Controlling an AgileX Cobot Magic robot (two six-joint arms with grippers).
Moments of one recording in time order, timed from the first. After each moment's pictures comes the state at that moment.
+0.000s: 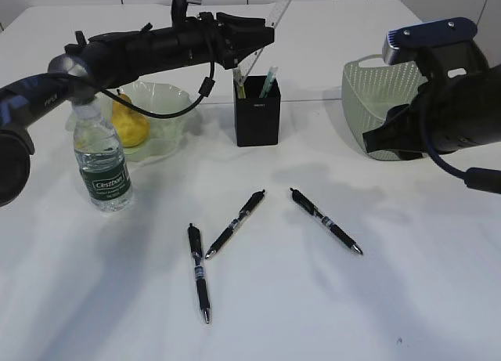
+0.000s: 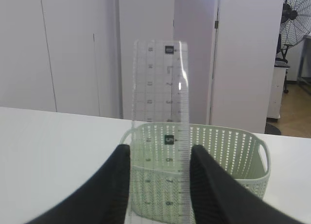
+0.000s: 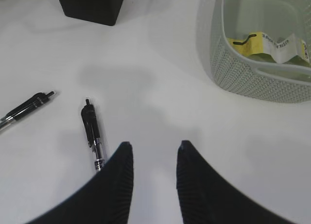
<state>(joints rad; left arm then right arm) -0.23 2.77 -2.54 -1.75 1.00 1.76 0.29 1.50 -0.91 -0.28 0.30 0.25</state>
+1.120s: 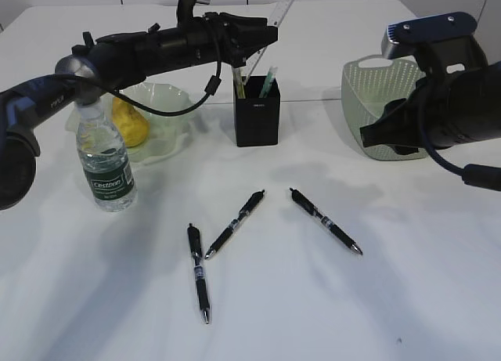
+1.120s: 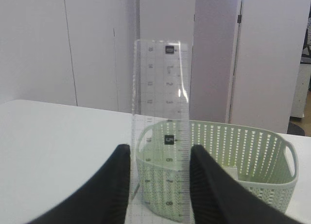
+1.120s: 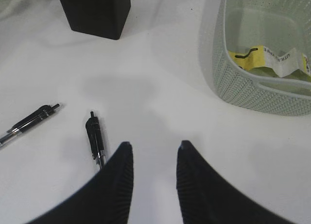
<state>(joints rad) -0.25 2.77 -2.55 -1.75 0.90 1.77 0.29 1.50 -0.91 -0.28 0.25 0.25</state>
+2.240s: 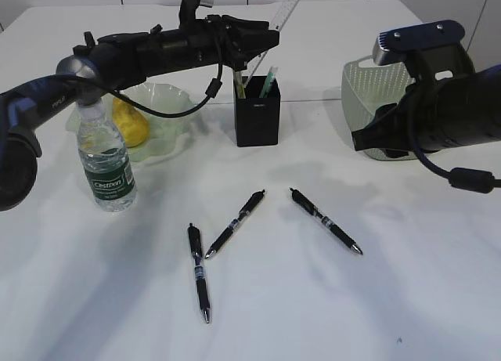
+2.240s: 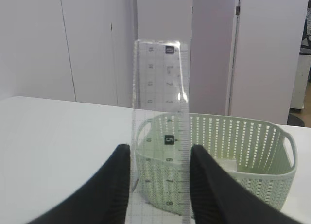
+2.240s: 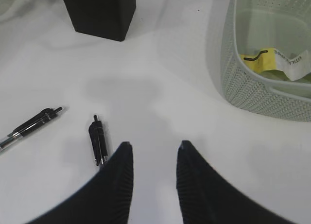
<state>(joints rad) -0.26 2.78 -2.56 -1.72 0.90 1.77 0.29 1.55 -0.91 -0.28 0.20 0.26</state>
